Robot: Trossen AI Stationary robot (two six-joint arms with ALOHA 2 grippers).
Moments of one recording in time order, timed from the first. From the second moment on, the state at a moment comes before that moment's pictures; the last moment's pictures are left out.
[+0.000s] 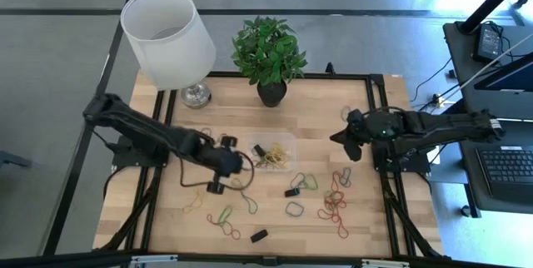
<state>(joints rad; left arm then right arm) -0.32 1.43 1.10 -0.73 -0.14 -0.08 0.07 0.65 0.60 -0.52 0.11 0.65</state>
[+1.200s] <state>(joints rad) -0.38 1.89 1.17 -0.61 -0.05 0.06 0.07 0.63 0.58 -0.57 0.11 0.51</state>
